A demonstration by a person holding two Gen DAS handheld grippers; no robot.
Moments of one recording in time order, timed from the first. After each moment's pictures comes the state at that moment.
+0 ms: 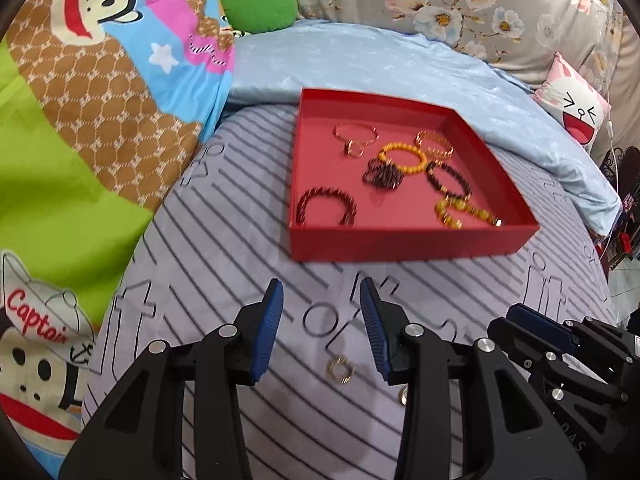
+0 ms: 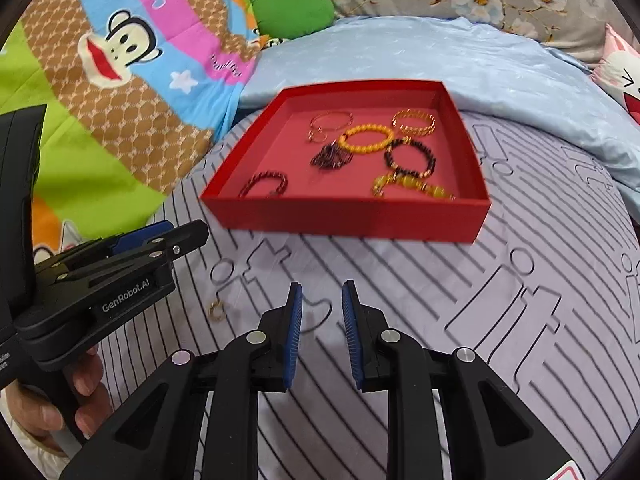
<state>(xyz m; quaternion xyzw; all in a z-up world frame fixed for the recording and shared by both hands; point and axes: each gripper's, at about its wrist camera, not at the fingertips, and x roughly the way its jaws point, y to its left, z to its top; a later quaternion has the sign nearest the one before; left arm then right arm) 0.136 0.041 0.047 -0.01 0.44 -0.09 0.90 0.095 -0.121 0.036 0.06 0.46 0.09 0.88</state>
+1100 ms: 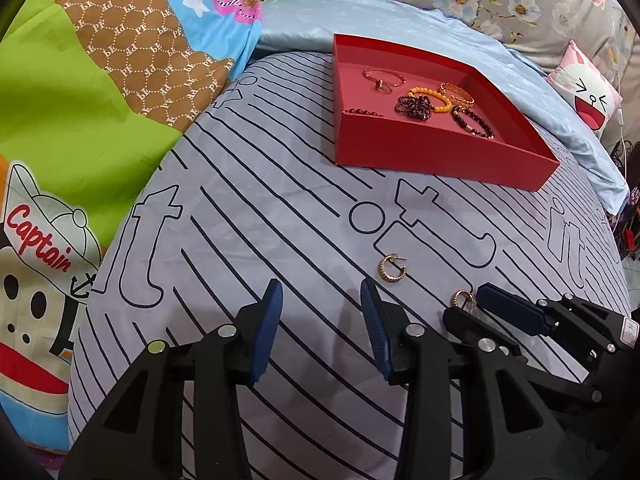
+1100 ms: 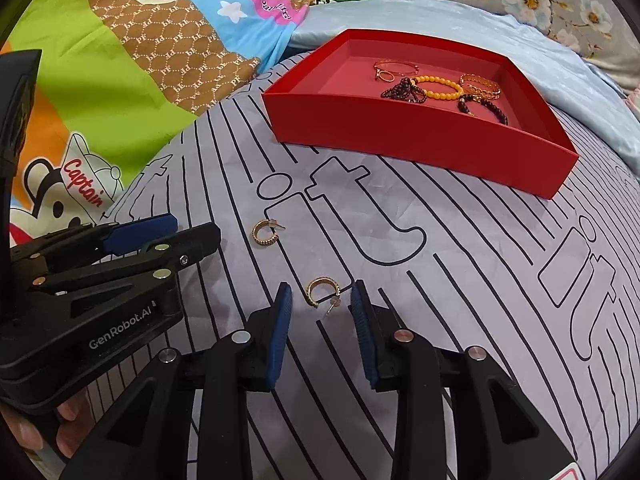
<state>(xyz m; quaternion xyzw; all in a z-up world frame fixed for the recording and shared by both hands) 0.097 0.072 0.011 -0.01 0.48 -0.07 0.88 0.078 -0.064 -0.004 0.00 0.48 0.13 0.87</state>
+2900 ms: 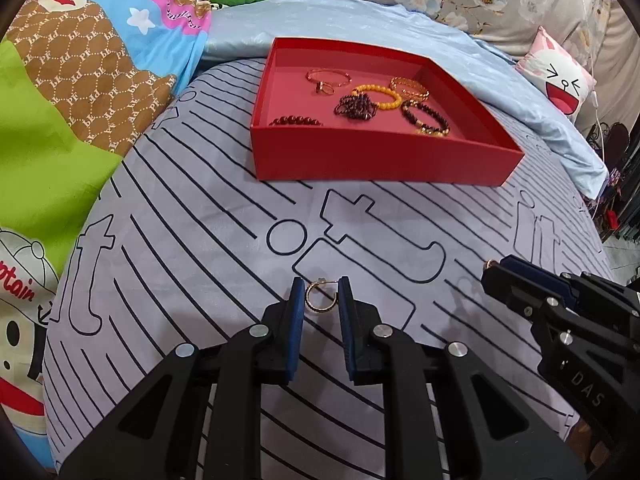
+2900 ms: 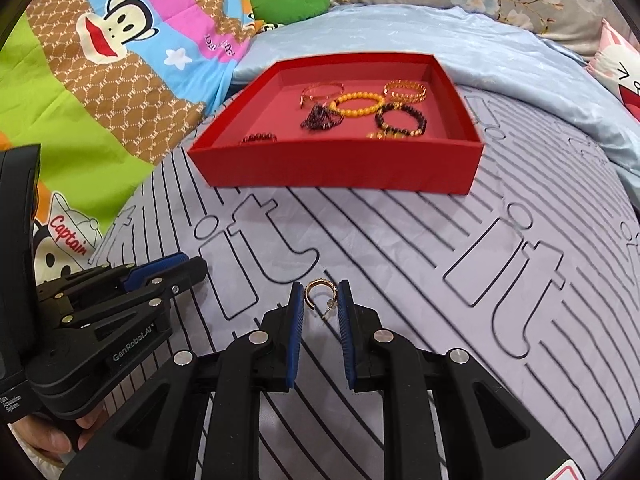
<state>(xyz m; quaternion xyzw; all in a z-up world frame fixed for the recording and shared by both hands) 0.108 0.030 0.015 -0.01 0.47 -0.13 0.88 0.079 -0.129 0.023 0.05 0.46 0.08 0.88</state>
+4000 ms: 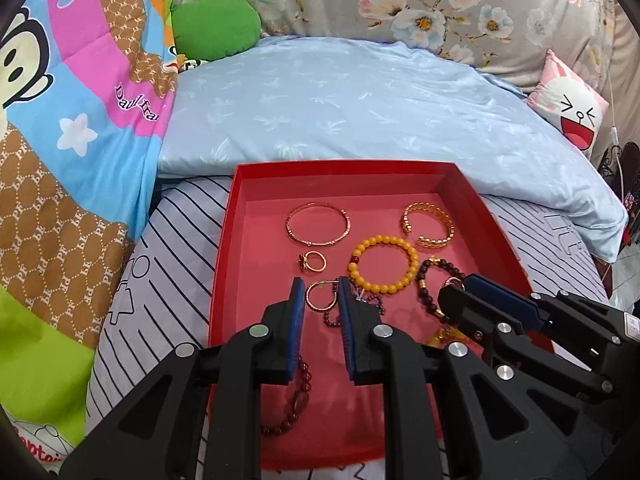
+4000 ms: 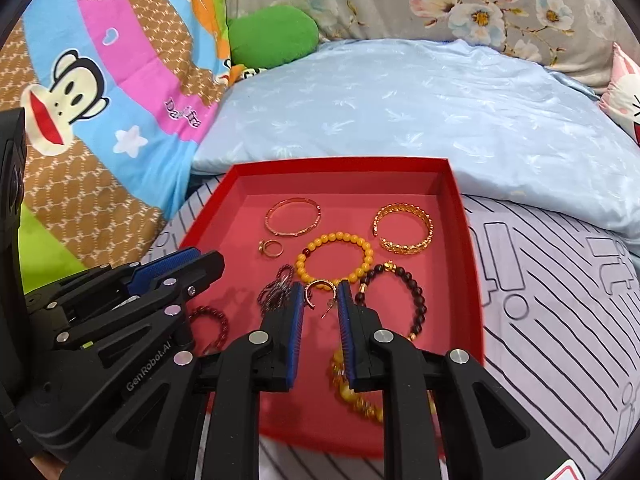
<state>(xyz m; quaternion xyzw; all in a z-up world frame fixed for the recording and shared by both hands) 0.270 -0.024 0.060 0.02 0.41 -0.12 0.90 0.249 -0.145 0.049 0.06 0.42 0.07 0.90</state>
